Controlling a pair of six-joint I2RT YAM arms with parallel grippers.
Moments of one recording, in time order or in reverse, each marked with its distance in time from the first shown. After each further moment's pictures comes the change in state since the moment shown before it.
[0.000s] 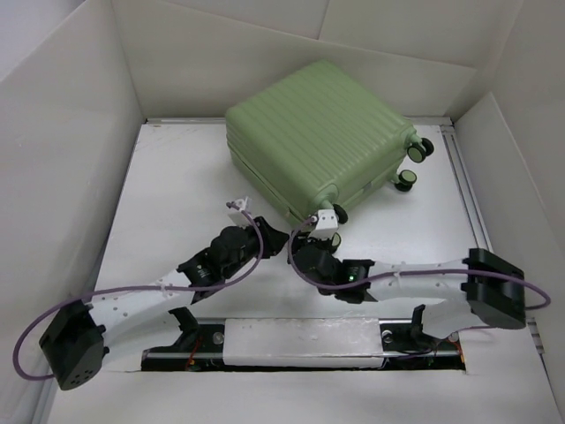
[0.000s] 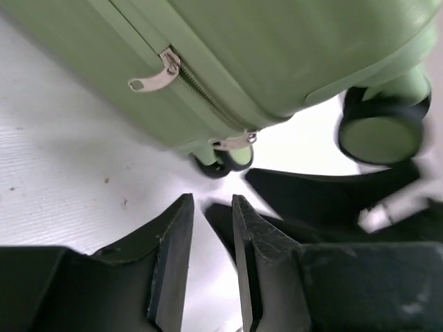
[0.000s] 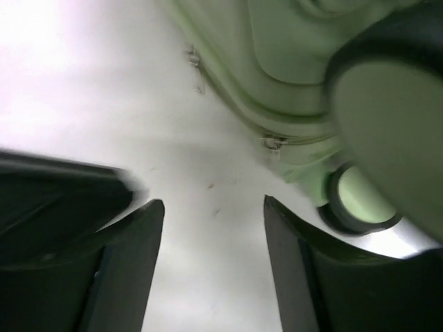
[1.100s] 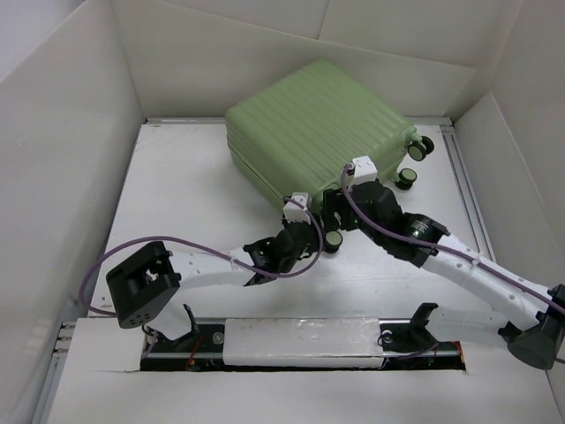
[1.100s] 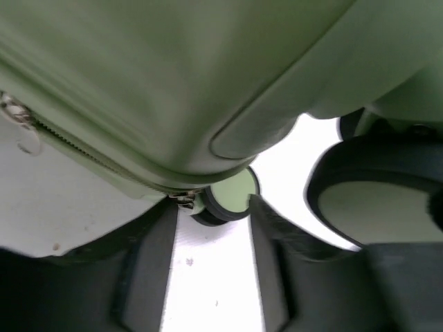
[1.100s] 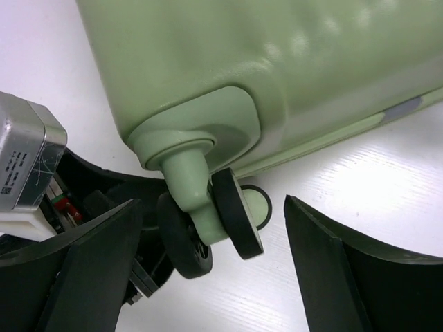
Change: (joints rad) left arm -0.232 0.578 0.333 0.118 -0.330 0.155; right arm -0.356 -0.345 0.307 -0.621 -0.473 -0.306
